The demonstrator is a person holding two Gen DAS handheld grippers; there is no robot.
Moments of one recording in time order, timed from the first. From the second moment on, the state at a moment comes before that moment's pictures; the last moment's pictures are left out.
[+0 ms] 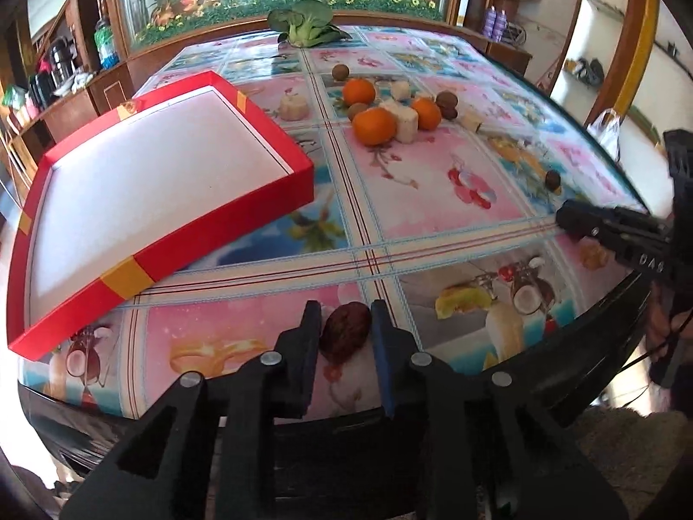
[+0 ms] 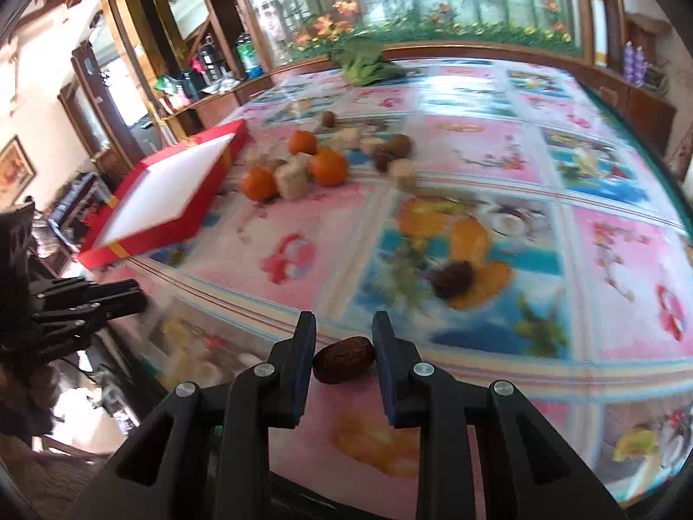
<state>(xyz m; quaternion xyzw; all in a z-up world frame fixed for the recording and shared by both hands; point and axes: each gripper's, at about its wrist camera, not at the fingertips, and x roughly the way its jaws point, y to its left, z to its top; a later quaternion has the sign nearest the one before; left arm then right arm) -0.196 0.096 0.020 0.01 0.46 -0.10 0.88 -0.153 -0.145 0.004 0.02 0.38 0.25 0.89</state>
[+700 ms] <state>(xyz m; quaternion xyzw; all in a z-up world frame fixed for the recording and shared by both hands) -0.138 0.214 0.049 -0.04 0.42 0.10 0.90 -0.059 0.094 0.021 -0.02 0.42 0.40 0.81</state>
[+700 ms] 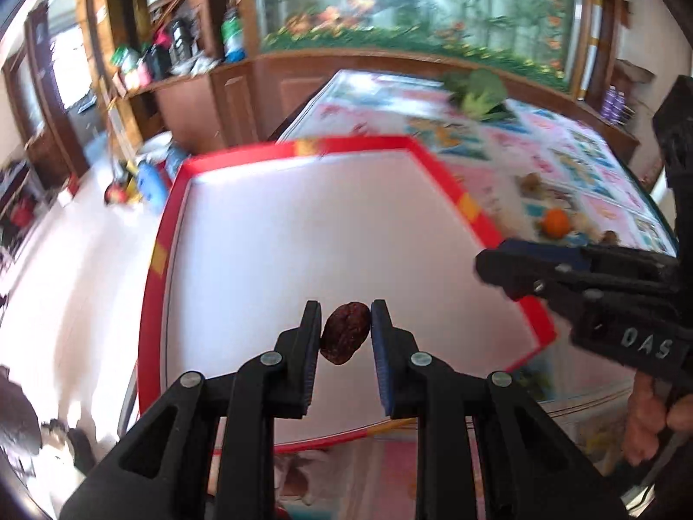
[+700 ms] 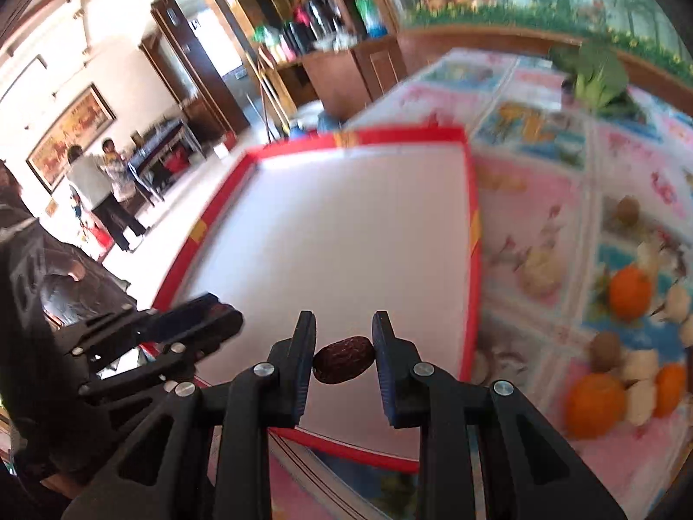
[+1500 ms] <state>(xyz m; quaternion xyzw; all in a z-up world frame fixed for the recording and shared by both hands) -0.206 0.241 0.067 -0.05 0.36 0.21 0.91 -0.103 0.109 0.008 -0.01 0.51 0.45 0.74</state>
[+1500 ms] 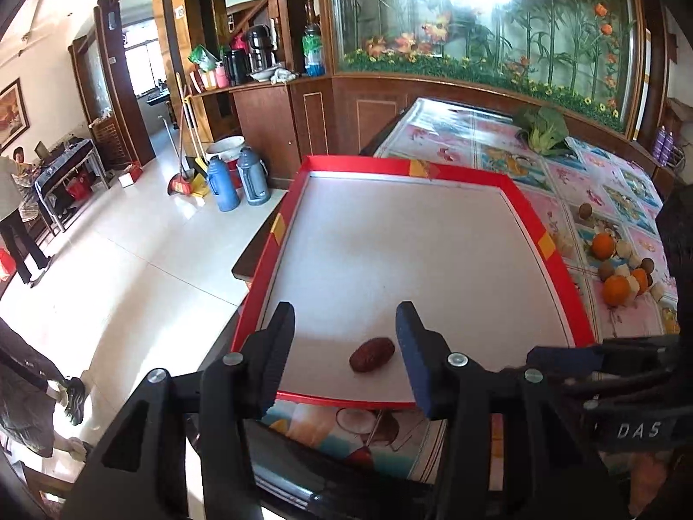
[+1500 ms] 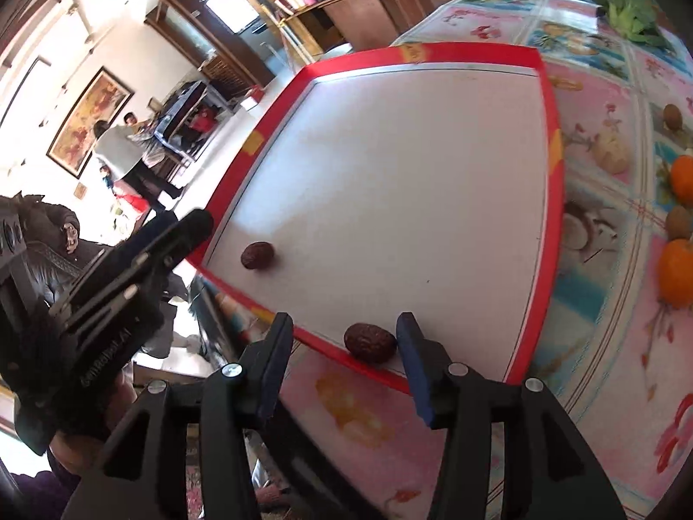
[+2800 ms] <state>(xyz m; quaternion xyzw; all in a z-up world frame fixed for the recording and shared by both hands) -0.152 0.036 0.046 0.03 0.44 -0.06 0.89 -0.093 -0.198 0.016 0.04 0.36 0.22 0.91</state>
